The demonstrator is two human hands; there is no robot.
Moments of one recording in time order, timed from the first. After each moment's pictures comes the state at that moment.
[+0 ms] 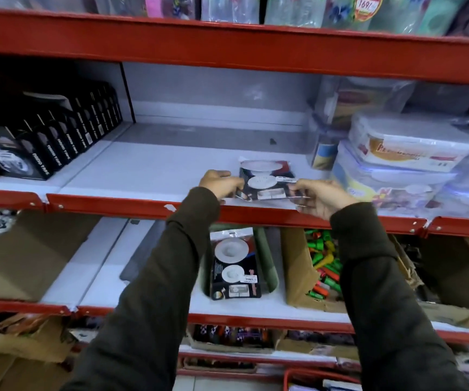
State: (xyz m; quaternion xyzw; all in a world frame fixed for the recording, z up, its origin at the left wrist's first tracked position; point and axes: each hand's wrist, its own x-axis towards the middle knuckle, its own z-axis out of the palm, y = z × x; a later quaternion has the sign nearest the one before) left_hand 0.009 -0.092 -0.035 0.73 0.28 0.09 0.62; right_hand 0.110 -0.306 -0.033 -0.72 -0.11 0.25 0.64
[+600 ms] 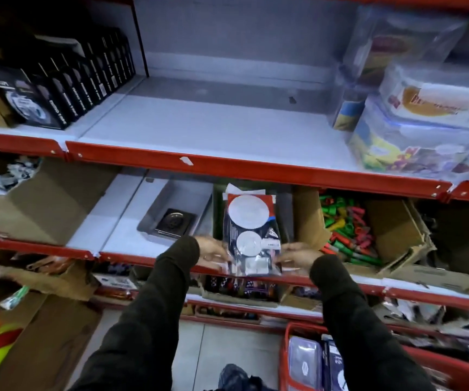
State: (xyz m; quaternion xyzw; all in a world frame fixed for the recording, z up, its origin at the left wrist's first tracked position) left_hand -0.110 -0.100 -0.218 0.64 0.34 -0.25 0.64; right_hand 0.014 -0.330 -0.225 -0.75 -0.03 0.48 0.45
